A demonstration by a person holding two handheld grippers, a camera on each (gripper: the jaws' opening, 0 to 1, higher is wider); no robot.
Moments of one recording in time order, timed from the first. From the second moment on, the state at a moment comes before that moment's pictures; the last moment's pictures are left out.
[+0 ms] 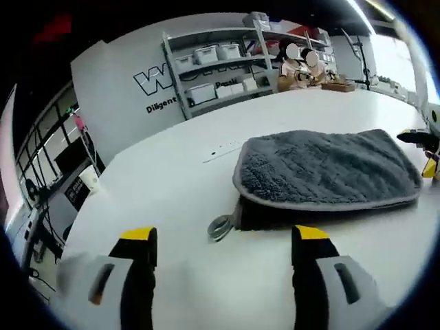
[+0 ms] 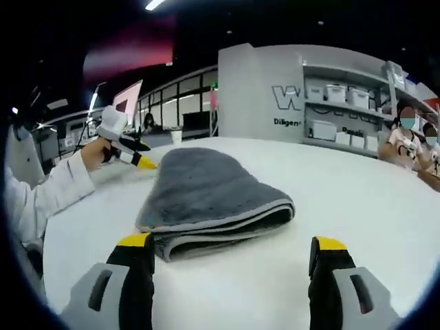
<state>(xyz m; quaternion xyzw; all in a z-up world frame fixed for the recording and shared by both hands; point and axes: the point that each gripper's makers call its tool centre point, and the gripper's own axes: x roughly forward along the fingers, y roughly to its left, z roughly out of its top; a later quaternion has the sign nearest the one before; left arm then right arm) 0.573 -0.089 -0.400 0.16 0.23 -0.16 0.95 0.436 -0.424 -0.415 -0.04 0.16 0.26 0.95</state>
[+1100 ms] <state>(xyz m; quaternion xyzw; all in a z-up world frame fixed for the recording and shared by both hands) 0.564 -0.080 -0.395 0.10 0.22 -0.16 0.96 0.395 -0.361 -0.434 -0.11 0.17 0.43 0.88</state>
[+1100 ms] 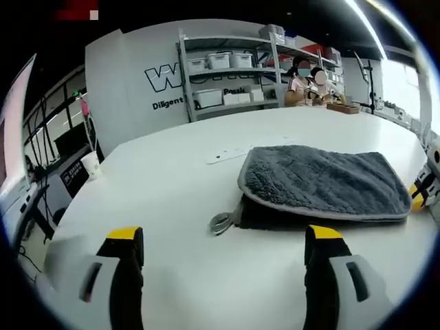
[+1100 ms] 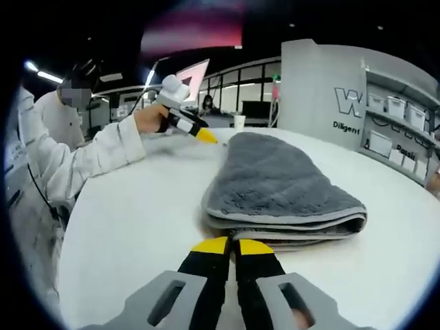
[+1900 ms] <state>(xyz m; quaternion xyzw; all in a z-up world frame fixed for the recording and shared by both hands) 0.536 -0.105 -0.400 0.10 0.24 -0.25 0.93 0.386 -0.324 -0.437 -0.18 0.14 0.46 0.86</state>
